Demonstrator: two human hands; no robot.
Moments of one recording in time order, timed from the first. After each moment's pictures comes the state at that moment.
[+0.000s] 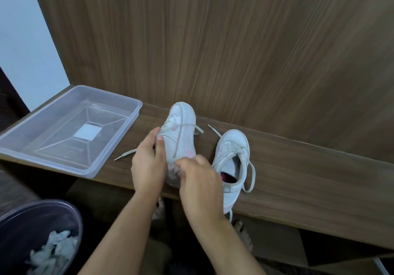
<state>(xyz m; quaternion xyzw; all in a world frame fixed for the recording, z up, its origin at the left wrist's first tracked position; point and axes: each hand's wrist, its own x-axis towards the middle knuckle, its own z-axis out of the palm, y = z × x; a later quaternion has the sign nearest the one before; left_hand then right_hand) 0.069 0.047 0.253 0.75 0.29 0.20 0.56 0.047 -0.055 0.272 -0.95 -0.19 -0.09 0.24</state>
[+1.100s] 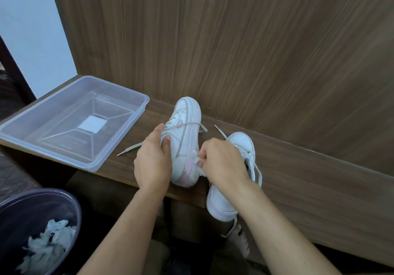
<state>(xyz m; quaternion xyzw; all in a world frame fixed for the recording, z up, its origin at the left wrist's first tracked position) 0.074 0.048 0.257 0.80 0.31 0.19 0.47 0.106 -0.072 0.300 -0.97 -0.23 0.01 0.12</state>
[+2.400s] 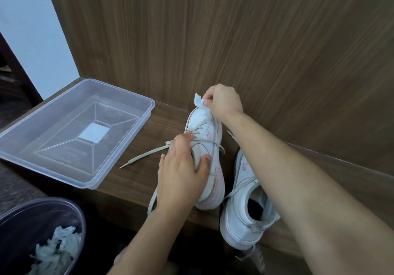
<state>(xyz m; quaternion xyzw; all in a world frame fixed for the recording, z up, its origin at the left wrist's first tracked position) 0.090 0.034 0.254 0.85 0.17 0.18 0.46 0.282 -0.010 0.297 -0.96 -0.20 -0.03 0.19</state>
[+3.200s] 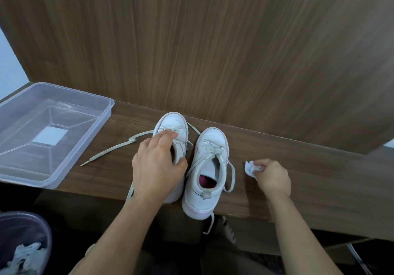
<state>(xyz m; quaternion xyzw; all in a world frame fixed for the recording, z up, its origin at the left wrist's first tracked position) 0.084 0.006 0.258 0.93 0.11 0.15 0.32 0.149 -0.240 0.239 -0.95 0.22 -0.02 0.22</state>
